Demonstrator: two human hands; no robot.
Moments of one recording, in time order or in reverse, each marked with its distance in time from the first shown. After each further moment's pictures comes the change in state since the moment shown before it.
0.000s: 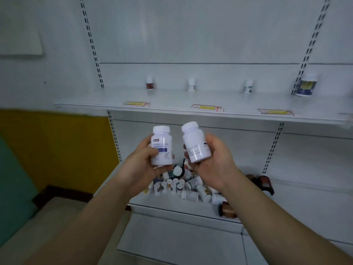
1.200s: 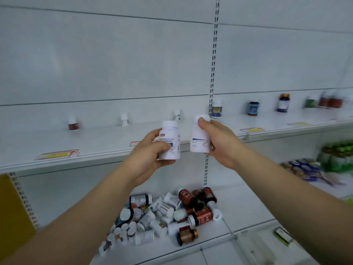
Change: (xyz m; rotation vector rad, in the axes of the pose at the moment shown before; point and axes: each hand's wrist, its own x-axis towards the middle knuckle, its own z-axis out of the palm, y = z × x) left_hand 0.094 0.031 0.132 0.219 -0.415 -0.007; right_hand -0.045 -0.151 -0.006 -0.670 0.464 -0.464
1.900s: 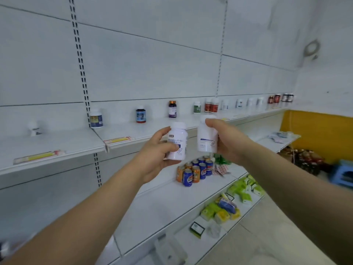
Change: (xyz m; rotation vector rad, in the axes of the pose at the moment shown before) left_hand 0.075 -0.088 0.391 -0.083 -0.385 -0.086; right_hand -0.078 -0.067 -0.393 -0.139 0.411 0.054
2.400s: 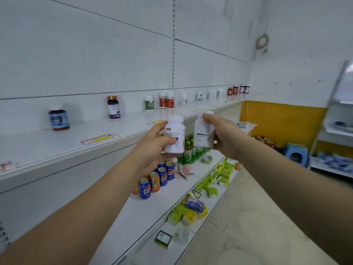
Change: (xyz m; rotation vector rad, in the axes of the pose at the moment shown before) left_hand 0.188 -0.068 0.127 -0.017 -0.201 -0.062; right_hand 0.116 0.020 -0.165 -0.032 0.274 0.024
